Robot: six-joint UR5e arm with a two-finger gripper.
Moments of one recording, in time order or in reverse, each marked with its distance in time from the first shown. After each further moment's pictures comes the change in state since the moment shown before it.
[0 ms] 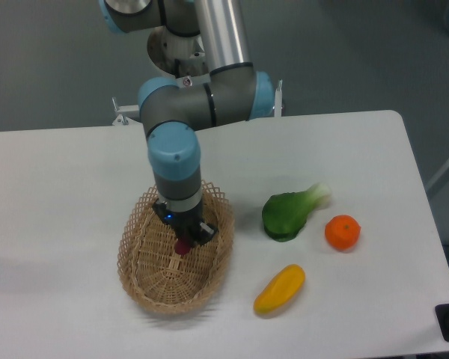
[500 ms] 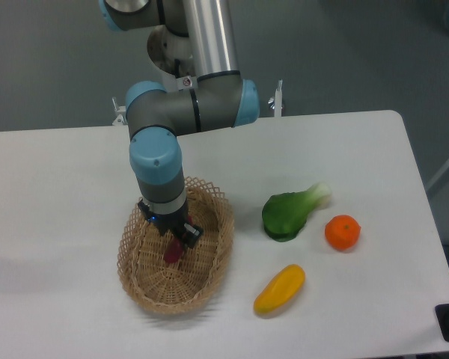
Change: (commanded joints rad) arm -0.006 0.037 -0.002 0.012 0.028 -0.051
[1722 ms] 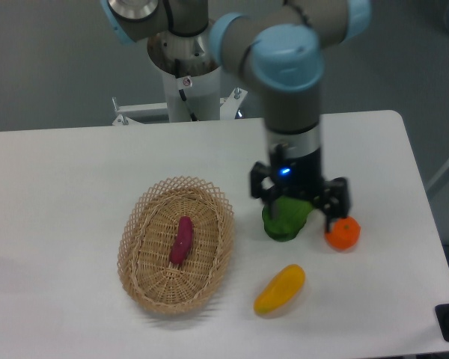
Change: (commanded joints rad) arm 0.417 0.061 0.403 -0.238 -0.057 0.446
